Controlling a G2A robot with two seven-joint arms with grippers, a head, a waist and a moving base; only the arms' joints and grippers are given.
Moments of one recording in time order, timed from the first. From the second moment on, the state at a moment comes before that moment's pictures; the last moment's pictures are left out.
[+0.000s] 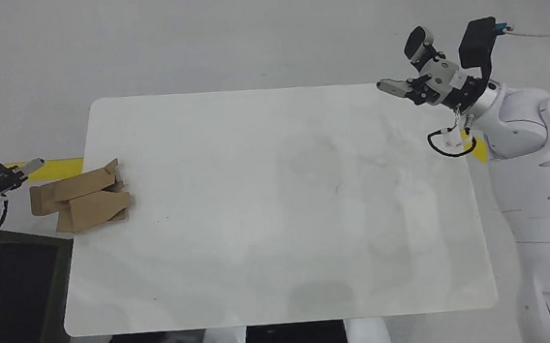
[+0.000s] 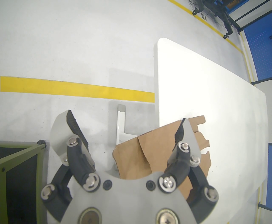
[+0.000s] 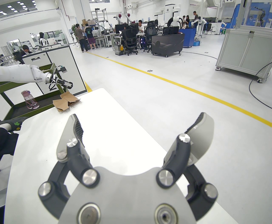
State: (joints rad) left arm 0.47 -0.70 -1.22 -0.19 0.46 -0.90 -0.53; right arm -0.75 -1.11 1.45 -1.27 -0.72 -0.99 0.30
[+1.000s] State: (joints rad) left arm 0.61 -0.70 -1.36 -0.25 0.00 -0.69 -1.08; right arm -0.75 -1.11 1.45 -1.27 -0.72 -0.99 0.30
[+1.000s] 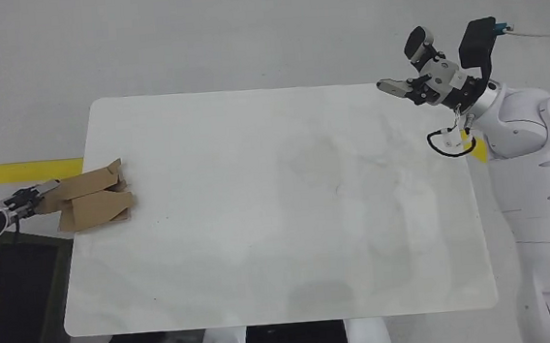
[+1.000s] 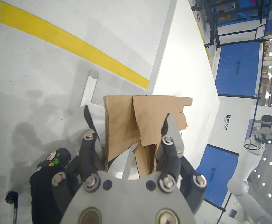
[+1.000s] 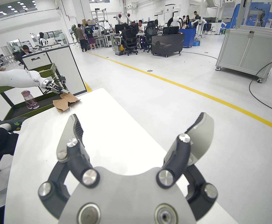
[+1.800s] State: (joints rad) left arm 0.76 -0.67 -1.48 -0.64 -0.51 -0.65 -1.17; right arm -0.75 -1.11 1.45 -1.27 -0.72 -0.99 0.30
